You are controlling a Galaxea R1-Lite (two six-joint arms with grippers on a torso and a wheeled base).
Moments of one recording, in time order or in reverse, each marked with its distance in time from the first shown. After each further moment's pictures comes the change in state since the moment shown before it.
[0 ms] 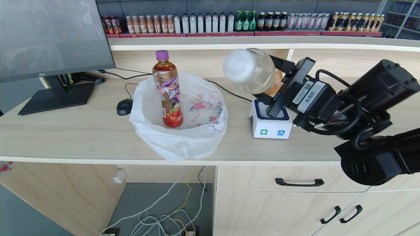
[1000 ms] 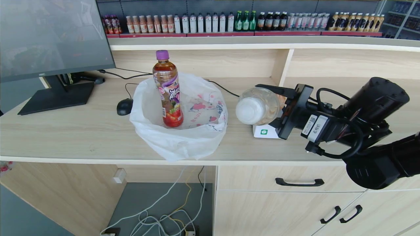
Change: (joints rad) left arm 0.000 0.000 0.000 0.000 0.000 0.000; right arm -0.105 0.026 0.095 0.012 0.226 -0.066
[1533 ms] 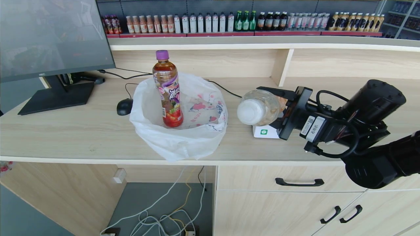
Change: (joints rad) left arm 0.000 0.000 0.000 0.000 0.000 0.000; right arm -0.020 0.015 0.003 0.000 0.000 -0.008
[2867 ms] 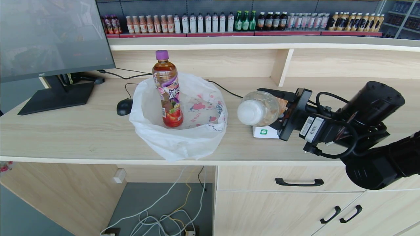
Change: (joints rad) left arm 0.000 0.000 0.000 0.000 0.000 0.000; right arm -0.003 0.003 0.010 0.000 -0.011 0.000
